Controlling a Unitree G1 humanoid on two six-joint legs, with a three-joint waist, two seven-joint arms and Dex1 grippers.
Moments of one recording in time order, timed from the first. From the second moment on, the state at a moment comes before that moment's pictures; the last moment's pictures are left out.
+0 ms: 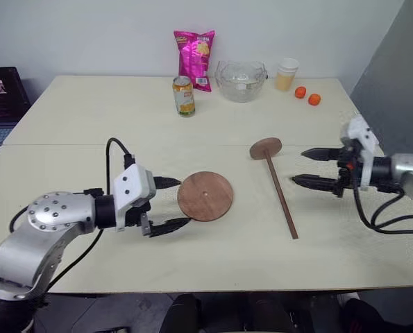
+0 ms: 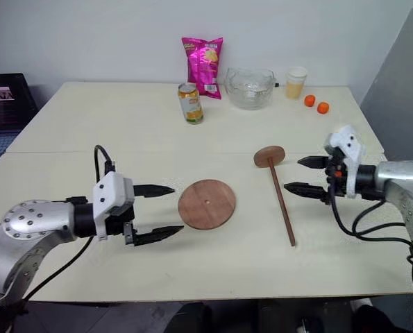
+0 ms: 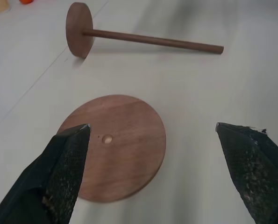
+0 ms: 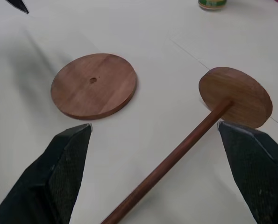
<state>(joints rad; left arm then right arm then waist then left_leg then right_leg) -0.17 0.89 0.08 -0.55 -0.51 0.55 -0.97 -0.57 -0.90 -0.01 -0.21 0.57 0.97 0.93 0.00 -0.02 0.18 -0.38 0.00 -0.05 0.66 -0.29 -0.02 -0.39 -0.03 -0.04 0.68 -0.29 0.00</state>
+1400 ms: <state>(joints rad) -0.20 0.75 -0.11 -0.49 -0.31 0.42 -0.91 -1.11 -0.47 0.25 0.59 0.26 1.37 0.63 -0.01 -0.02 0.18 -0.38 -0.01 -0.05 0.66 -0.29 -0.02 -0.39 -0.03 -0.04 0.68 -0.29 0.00</state>
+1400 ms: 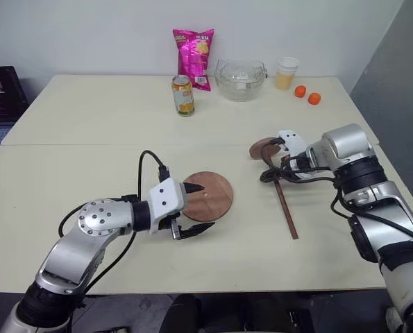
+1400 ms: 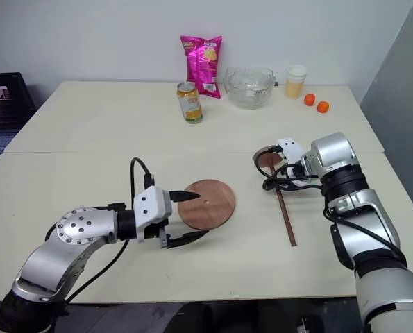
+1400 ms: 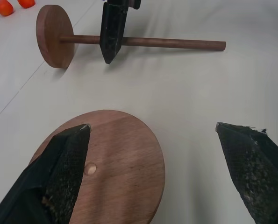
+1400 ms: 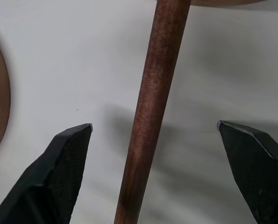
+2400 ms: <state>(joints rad) -0.12 0.84 0.12 -0.41 -0.38 0.43 -0.99 -1.05 -0.32 -0.17 0.24 0.41 1.36 0.53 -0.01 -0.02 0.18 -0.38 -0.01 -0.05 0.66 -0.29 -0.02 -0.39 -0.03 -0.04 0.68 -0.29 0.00</state>
